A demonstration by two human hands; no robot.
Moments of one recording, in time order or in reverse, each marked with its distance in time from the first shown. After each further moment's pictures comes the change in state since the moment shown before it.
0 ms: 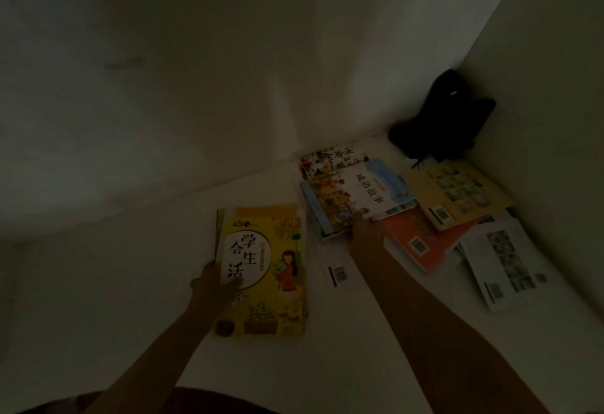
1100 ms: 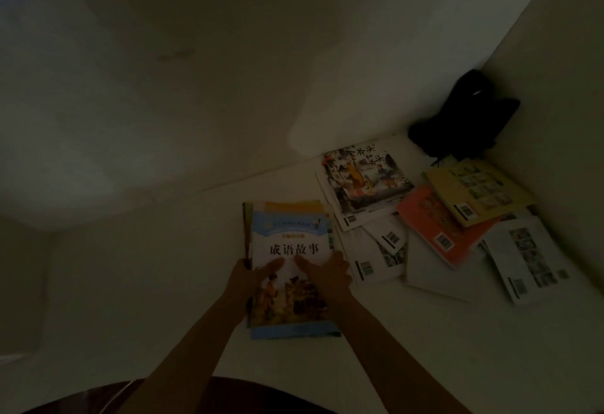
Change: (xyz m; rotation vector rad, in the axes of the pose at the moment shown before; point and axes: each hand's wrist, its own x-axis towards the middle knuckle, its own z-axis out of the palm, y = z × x) left_hand -0.010 0.003 -0.005 -0.649 -0.337 0.020; right_hand -0.111 0.082 0.048 -0.664 -0.203 0.014
